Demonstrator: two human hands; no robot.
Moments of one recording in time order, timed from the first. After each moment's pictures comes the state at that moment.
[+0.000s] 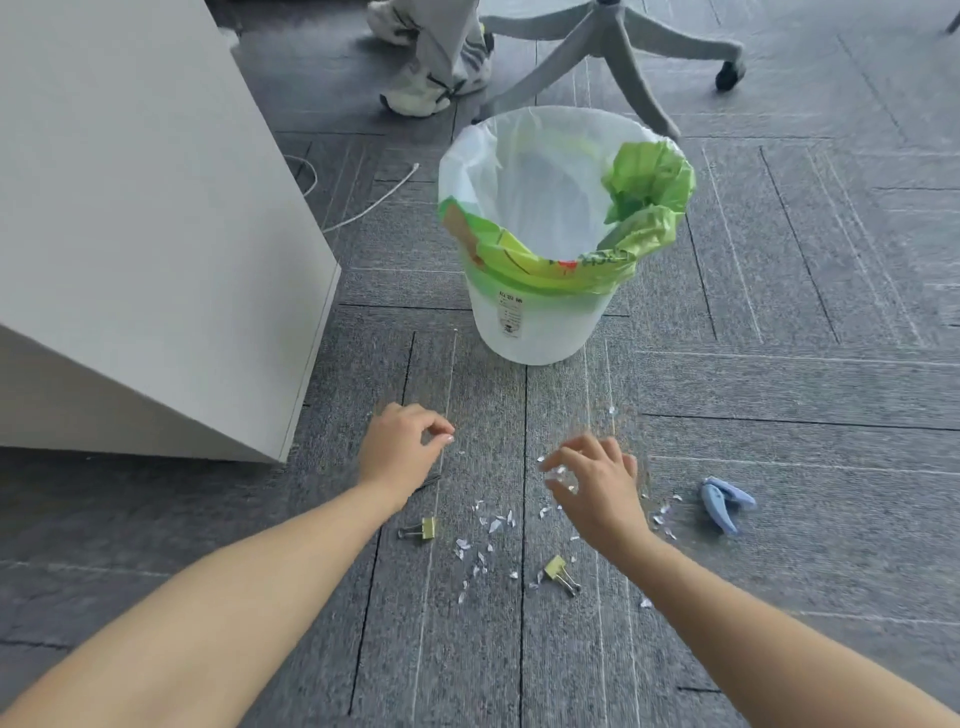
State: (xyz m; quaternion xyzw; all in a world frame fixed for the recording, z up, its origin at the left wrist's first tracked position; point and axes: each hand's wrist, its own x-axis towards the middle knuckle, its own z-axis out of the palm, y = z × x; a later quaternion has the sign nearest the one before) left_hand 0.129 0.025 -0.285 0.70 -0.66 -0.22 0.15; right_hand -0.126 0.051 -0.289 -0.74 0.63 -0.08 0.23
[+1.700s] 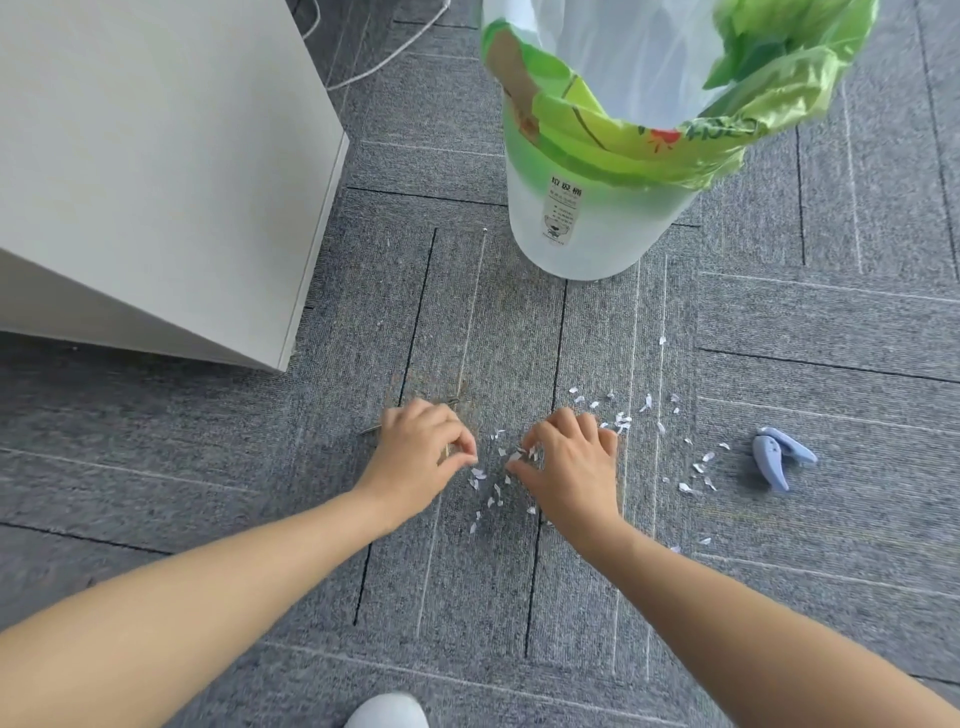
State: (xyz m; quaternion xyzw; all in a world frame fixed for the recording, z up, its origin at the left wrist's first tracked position) left_hand 0.131 0.102 -0.330 0.64 -0.71 -0.28 0.07; right_hand -0.071 0.086 -0.340 -0.75 0.62 0.01 0.22
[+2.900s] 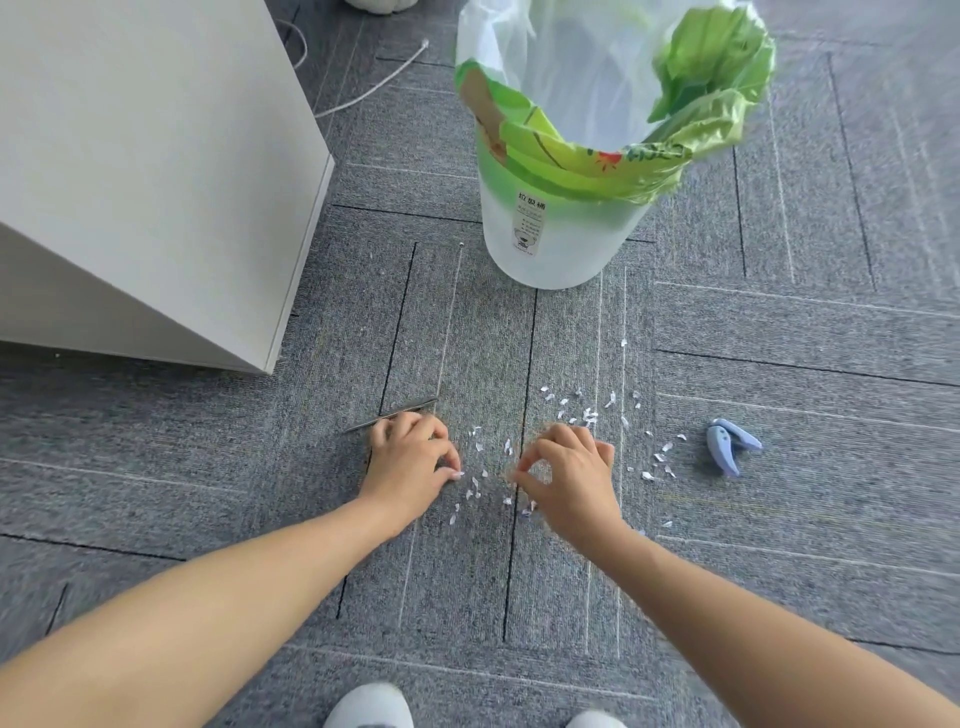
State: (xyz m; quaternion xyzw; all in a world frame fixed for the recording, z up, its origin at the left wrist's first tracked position) left_hand 0.107 0.118 -0.325 0.68 -0.69 -0.25 -0.02; right_hand -0.102 0.106 -0.312 -0.74 0.61 -0.03 0.27
